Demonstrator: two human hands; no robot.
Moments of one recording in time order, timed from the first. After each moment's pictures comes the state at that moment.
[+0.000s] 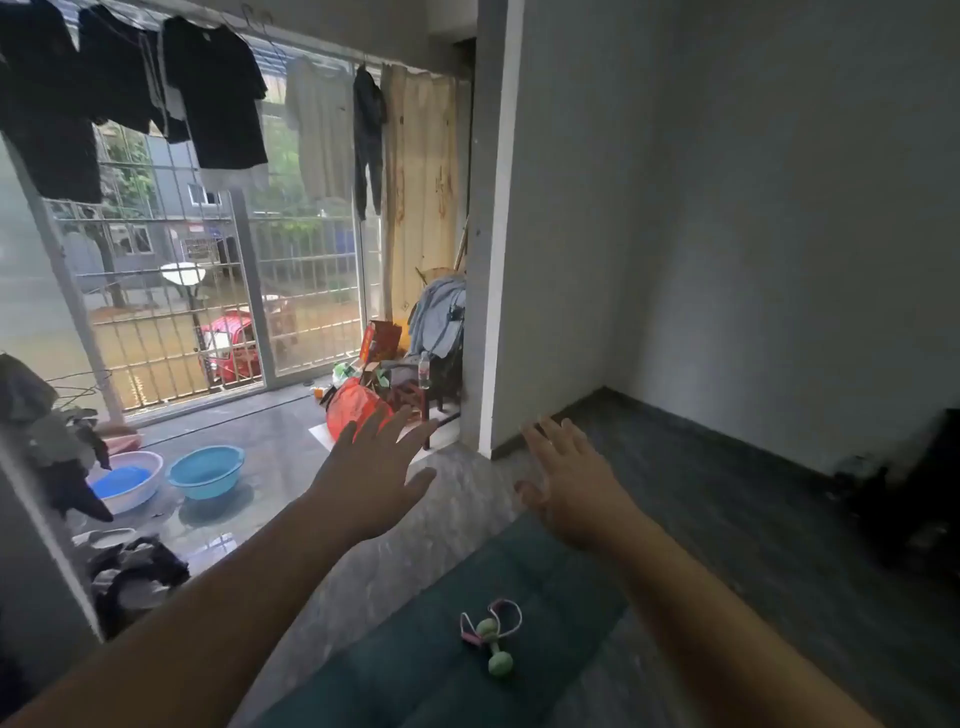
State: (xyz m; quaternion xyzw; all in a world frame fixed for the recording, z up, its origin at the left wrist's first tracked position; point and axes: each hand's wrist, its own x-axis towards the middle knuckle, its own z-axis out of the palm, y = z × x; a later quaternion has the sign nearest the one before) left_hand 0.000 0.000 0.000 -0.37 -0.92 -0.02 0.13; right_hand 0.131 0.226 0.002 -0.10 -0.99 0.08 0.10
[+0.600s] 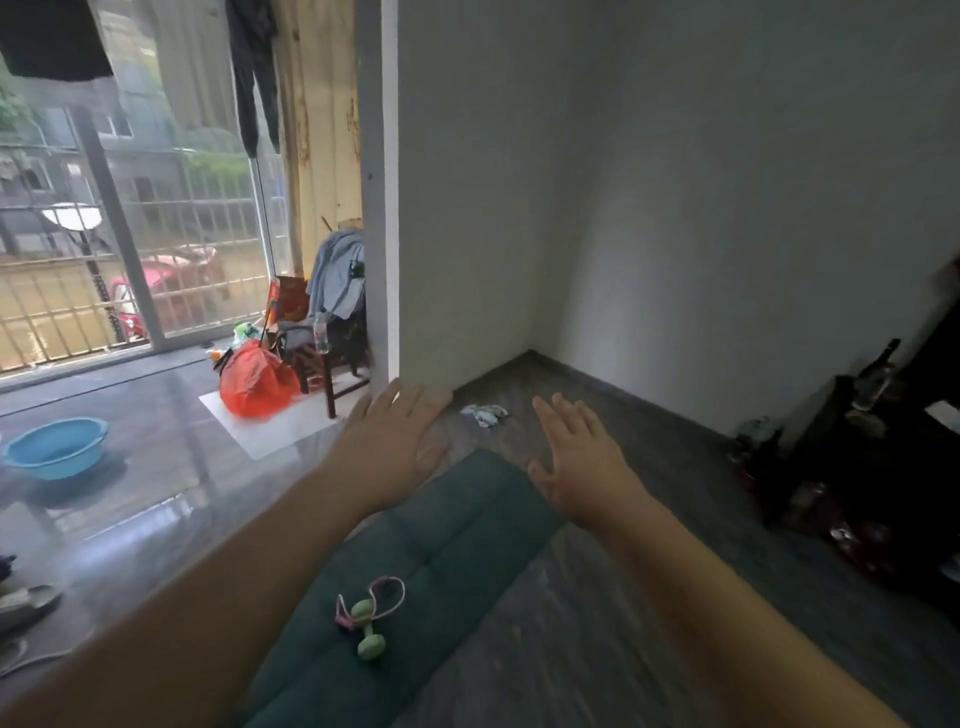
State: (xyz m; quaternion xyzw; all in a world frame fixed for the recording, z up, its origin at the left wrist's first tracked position) left_hand 0.050 0.368 -0.032 -0.44 -0.88 -0.08 0.13; right_hand 0.199 0.576 -0.027 -0.18 -0.98 0.06 0.09
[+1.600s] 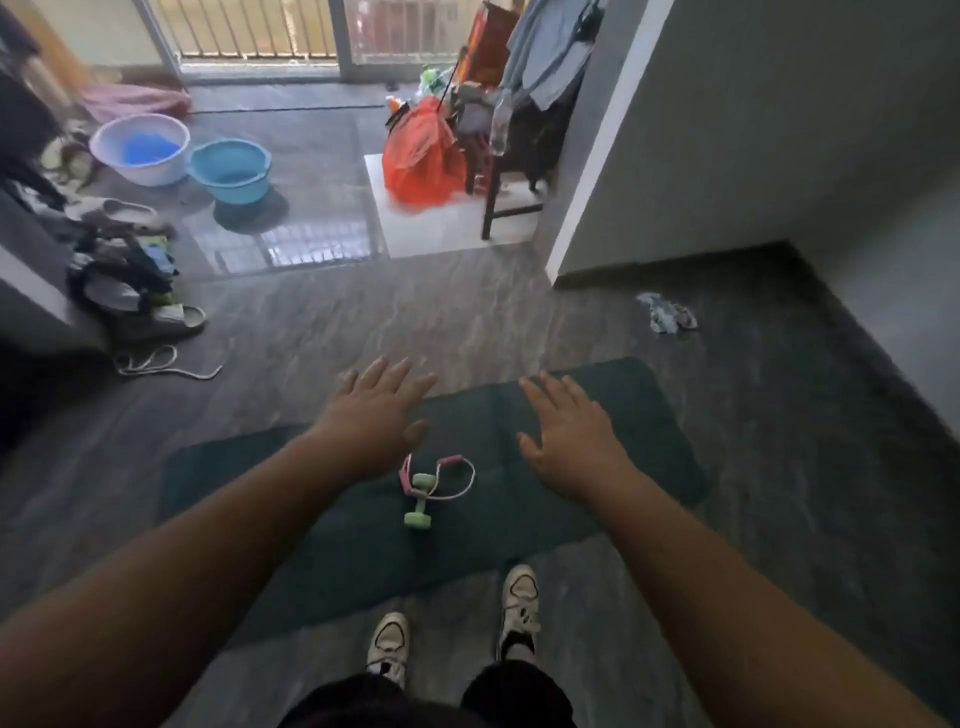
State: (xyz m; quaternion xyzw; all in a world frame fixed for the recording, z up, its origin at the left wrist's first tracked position) left_hand -0.296 0.446 -0.257 -0.15 -0.97 -0.07 -0.18; right_hand -0.273 0.700 -0.242 0.06 -0.98 0.07 -0.18
